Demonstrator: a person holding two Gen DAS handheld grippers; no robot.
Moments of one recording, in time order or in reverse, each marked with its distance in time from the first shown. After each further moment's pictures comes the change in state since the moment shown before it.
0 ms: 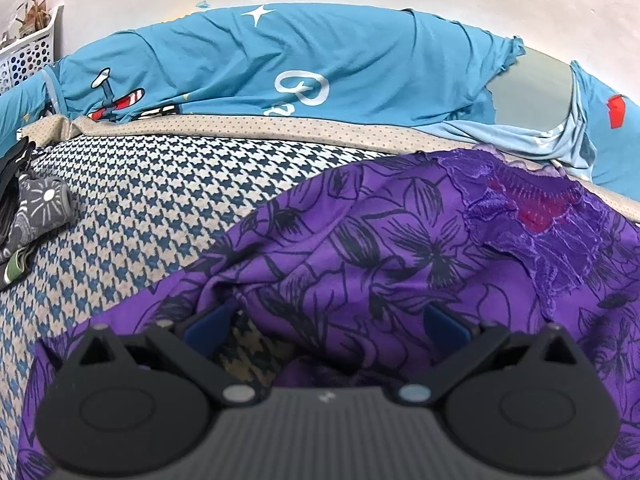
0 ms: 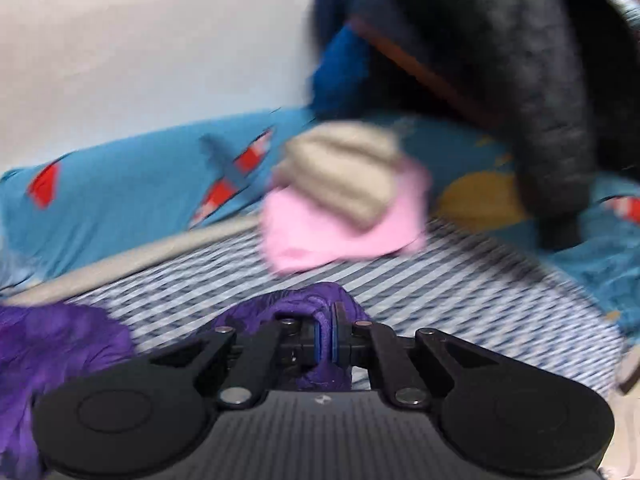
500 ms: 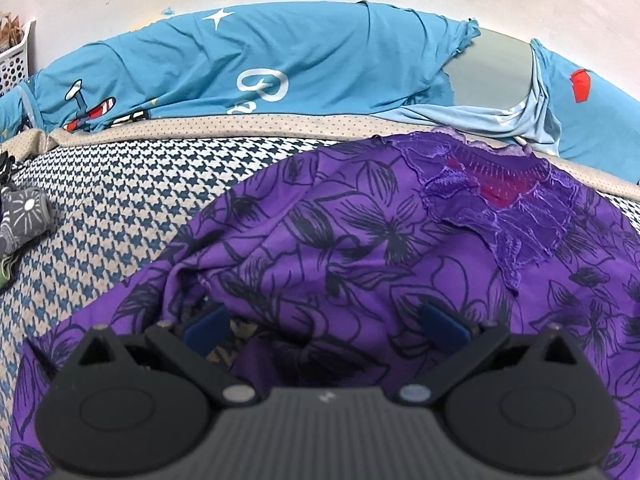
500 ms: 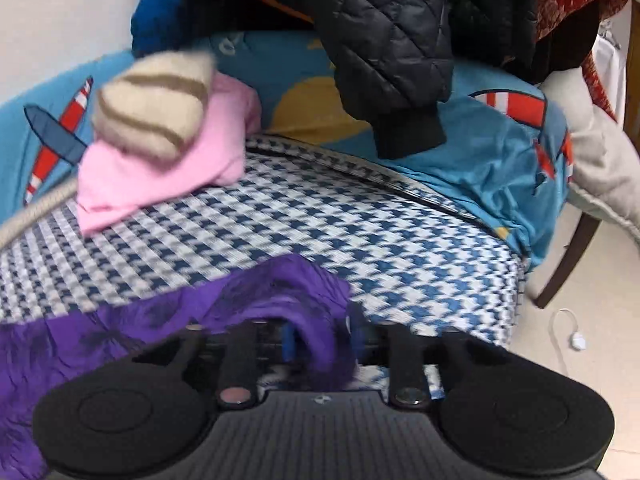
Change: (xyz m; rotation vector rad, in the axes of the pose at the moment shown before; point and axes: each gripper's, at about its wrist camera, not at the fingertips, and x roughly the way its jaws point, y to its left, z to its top) left arm -0.007 -0.017 -0.011 0.068 0.001 -0.036; right arm 0.041 -0.086 -0.010 0.121 0.264 -0.292
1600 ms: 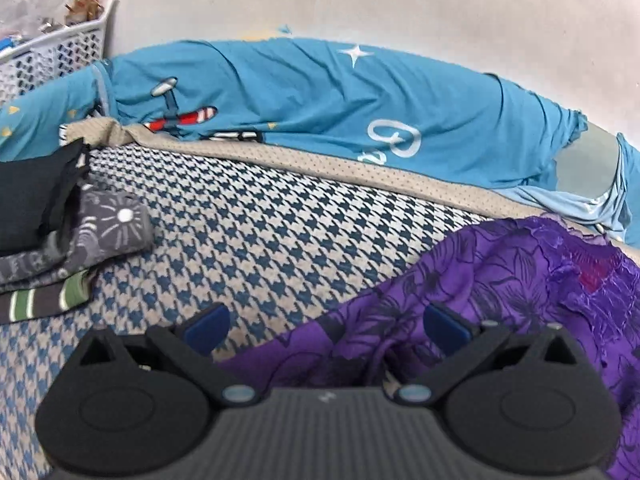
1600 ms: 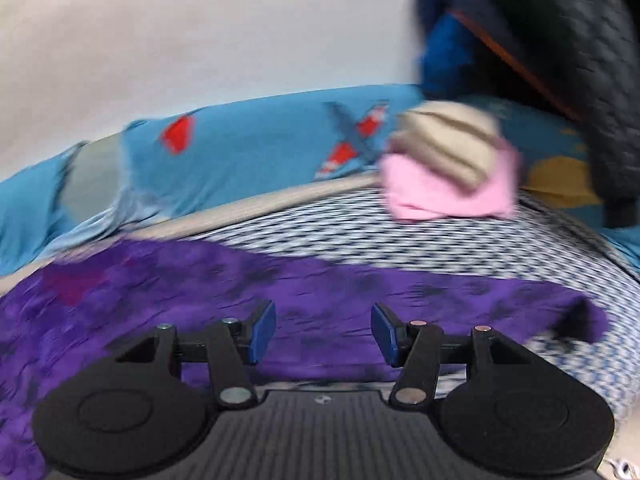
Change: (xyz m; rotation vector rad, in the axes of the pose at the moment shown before) left arm -0.008 0.129 0.026 -0.153 -0.080 0.063; right arm -0.153 0.119 -0.074 -0.321 -0.145 0.630
